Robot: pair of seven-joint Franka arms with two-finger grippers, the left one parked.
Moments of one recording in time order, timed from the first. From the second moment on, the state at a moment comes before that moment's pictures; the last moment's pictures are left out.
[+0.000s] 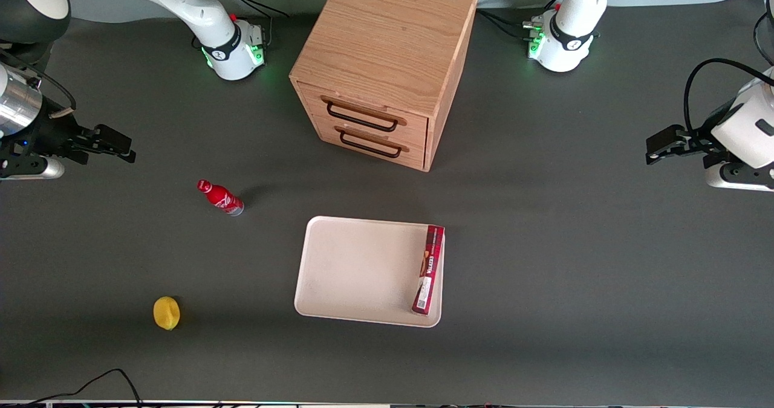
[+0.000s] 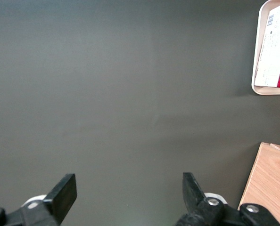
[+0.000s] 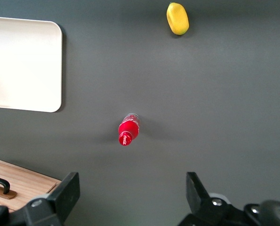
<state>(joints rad) -0.01 -0.03 0.02 -1.71 0.02 1.65 0.03</state>
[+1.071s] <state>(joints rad) 0.00 0.05 0.02 -1.85 0.02 1.77 0.03</state>
